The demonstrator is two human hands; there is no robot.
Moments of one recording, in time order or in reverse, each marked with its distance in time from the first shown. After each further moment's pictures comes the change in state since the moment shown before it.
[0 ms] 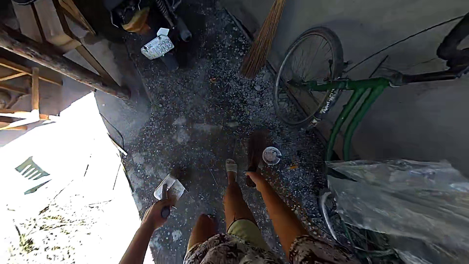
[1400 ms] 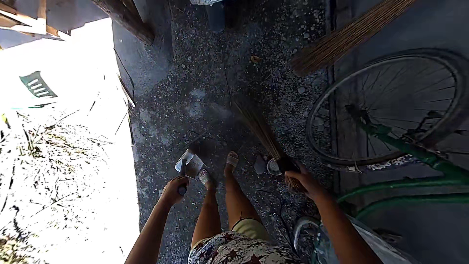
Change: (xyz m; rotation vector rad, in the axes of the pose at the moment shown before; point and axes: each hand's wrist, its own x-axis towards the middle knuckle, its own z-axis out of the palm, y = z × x) left_hand 0.068 0.039 -0.021 -0.435 0.138 0.037; right_hand -0.008 -0.198 -0.079 -0.337 -0.237 -0.169
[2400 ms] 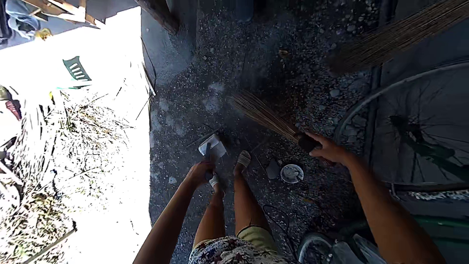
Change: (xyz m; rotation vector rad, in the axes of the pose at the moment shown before) left_hand 0.047 0.064 -0.007 0.022 -0.063 0.117; right_hand 0.127 -0.087 -0.055 -0.815 -0.251 -0.195
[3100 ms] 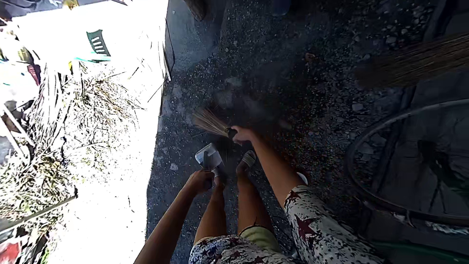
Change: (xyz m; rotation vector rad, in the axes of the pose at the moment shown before) left_hand -0.058 -0.030 0.061 -0.090 0.000 -0.111; right_hand 0.119 -0.230 0.200 -0.210 -0.444 -0.134
